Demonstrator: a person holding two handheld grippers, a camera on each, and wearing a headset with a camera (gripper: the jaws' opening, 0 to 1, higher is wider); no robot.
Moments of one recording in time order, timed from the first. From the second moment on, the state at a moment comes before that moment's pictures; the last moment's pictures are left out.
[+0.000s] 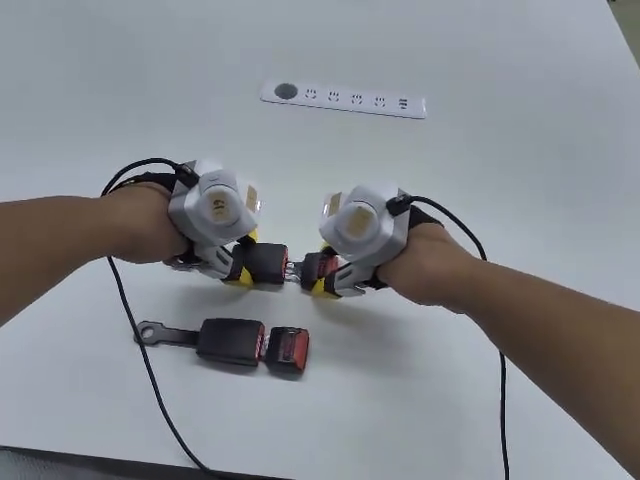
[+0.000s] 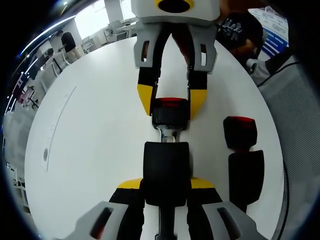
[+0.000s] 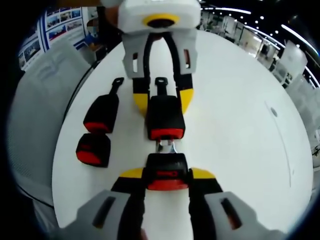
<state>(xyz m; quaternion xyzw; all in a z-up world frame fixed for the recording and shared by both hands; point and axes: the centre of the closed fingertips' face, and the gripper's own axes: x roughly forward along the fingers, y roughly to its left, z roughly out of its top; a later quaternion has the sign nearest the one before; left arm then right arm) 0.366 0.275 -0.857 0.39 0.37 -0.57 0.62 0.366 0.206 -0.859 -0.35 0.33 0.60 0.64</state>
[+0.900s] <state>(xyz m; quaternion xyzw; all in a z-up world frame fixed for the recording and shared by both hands) 0.367 0.275 -0.857 0.39 0.37 -0.57 0.62 0.357 0.103 -0.860 -0.35 0.35 0.56 0.67</state>
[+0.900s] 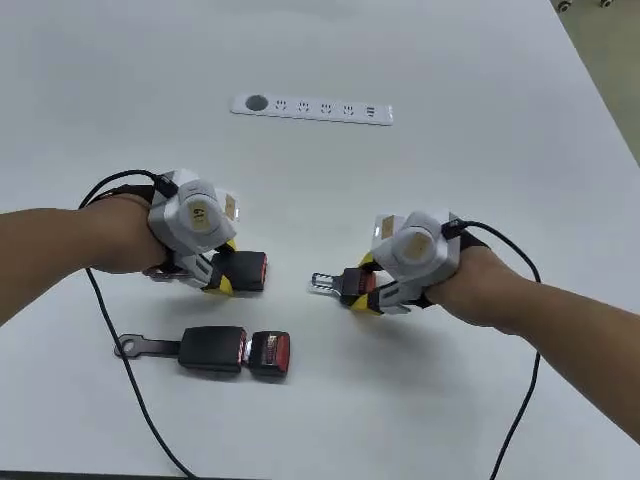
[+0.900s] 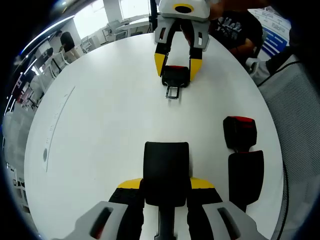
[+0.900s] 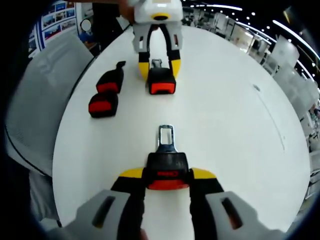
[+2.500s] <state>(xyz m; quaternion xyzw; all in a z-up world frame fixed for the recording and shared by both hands) 0.316 0.307 -0.770 0.32 0.33 -0.46 0.76 0.310 0.069 -0.810 -0.30 0.33 0.46 0.77</state>
